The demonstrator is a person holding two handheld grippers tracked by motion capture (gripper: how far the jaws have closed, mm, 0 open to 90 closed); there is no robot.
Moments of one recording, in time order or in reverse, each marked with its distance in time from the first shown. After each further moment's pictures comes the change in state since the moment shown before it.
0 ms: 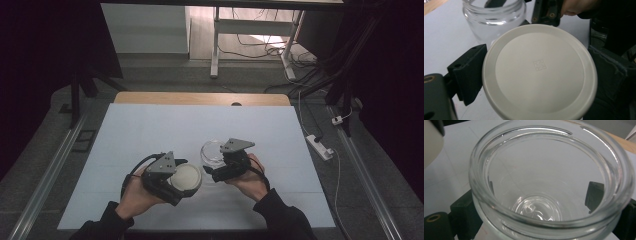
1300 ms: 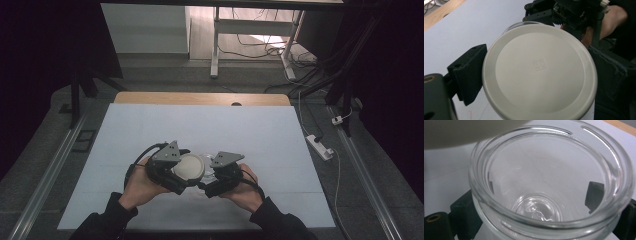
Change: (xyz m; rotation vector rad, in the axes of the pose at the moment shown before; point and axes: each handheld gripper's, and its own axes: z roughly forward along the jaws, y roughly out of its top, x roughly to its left) left arm 0.014 0.023 0.000 0.012 0.037 0.001; right arm 0.036 -0.010 0.004 0.040 0.076 -0.073
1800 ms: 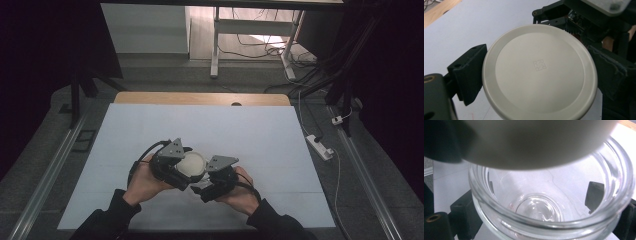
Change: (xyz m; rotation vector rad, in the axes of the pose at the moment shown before) left arm 0.008 0.002 0.012 0.017 0.004 -0.015; right arm 0.013 0.001 0.007 0.007 0.037 -0.026
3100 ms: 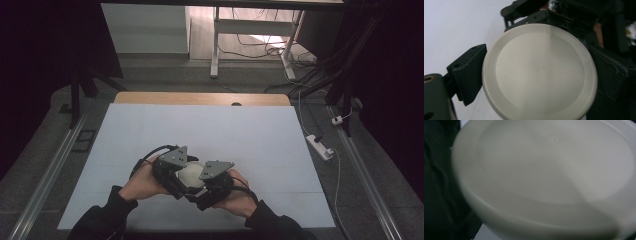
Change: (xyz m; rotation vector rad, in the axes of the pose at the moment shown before) left arm -0.002 -0.001 0.008 0.059 -0.180 0.138; right arm 0.018 0.007 -0.001 -0.029 0.109 -0.078
